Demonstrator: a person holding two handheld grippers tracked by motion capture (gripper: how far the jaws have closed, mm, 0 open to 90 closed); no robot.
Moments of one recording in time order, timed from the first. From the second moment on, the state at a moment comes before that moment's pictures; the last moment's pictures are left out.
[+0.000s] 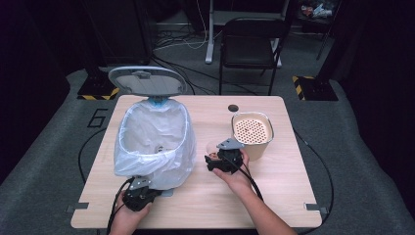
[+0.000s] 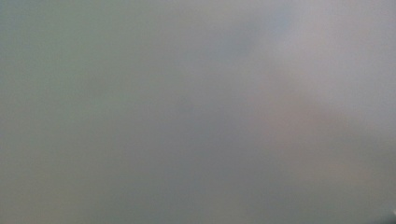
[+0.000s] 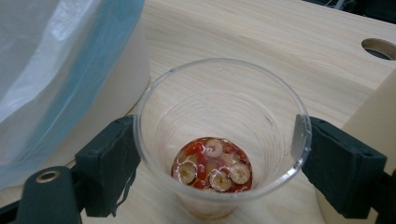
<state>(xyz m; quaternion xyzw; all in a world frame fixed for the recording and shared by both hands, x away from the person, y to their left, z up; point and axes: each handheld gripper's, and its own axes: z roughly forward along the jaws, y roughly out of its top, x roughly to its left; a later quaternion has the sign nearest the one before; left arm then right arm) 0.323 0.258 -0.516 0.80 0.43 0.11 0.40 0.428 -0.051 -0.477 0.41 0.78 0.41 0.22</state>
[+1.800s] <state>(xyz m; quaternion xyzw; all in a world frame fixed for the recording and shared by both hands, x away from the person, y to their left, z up) 0.322 0.258 -0.515 0.80 0.43 0.12 0.40 0.381 -0.139 -0.475 0.43 0.77 0.40 0.24</state>
